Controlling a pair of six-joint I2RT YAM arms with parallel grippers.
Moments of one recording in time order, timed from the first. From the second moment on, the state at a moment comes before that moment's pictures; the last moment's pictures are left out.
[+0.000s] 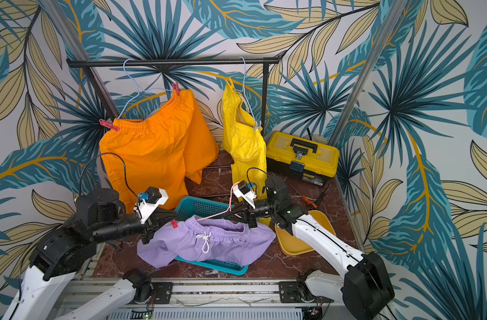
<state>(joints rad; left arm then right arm) -0.50 0.77 1.29 -1.05 0.43 0.20 0.52 1.22 0.83 0.04 -1.16 0.04</state>
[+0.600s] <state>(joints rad) -0.50 0.80 1.28 -0.94 0.47 0.18 0.57 1.50 0.87 0.13 -0.96 0.08</state>
